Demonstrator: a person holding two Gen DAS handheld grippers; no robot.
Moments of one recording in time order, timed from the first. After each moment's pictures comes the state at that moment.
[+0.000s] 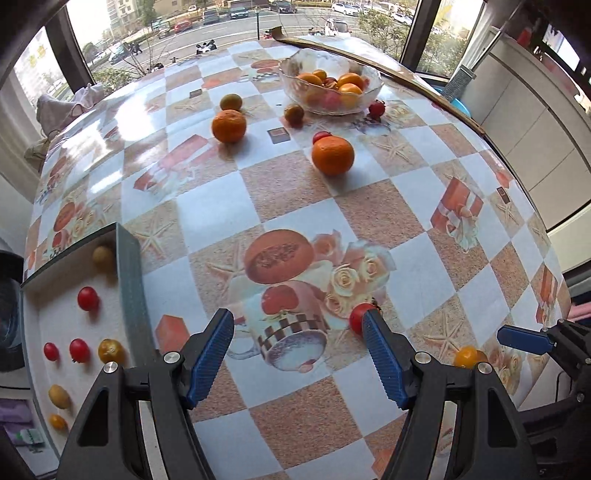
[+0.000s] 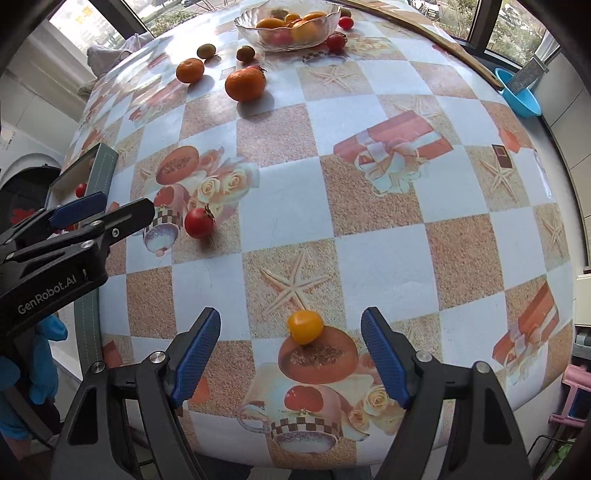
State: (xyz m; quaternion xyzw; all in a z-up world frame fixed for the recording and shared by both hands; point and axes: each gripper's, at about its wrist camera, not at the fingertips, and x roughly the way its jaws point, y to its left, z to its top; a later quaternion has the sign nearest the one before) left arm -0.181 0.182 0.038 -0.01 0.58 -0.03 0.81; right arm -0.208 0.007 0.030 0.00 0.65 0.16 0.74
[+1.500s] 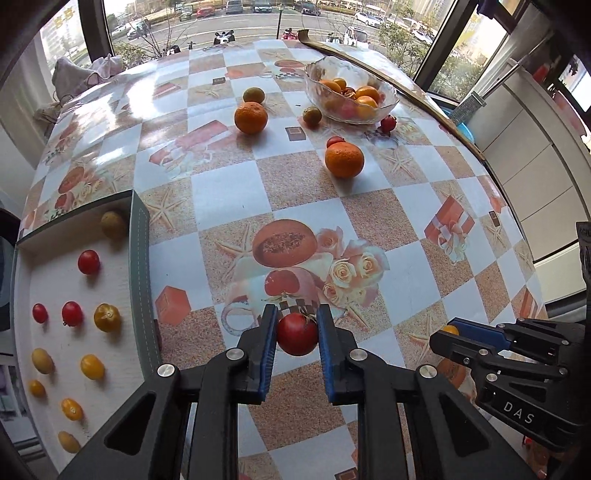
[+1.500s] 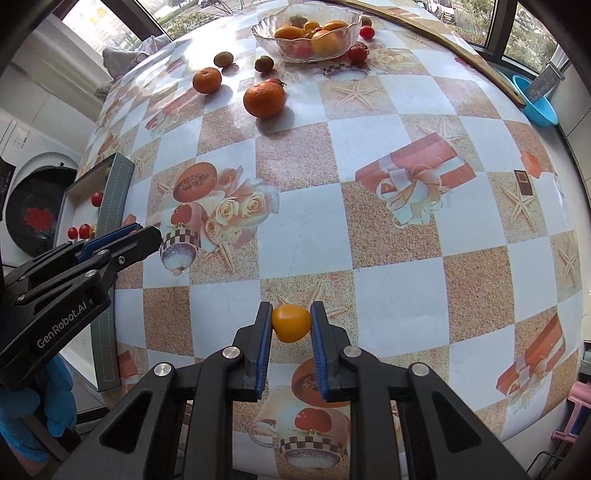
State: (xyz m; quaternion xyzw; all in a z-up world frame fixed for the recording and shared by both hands) left arm -0.202 0.209 0.052 -0.08 0.57 -0.01 0.82; right arm -0.188 0.014 0.036 0.01 0.64 0.20 0.74
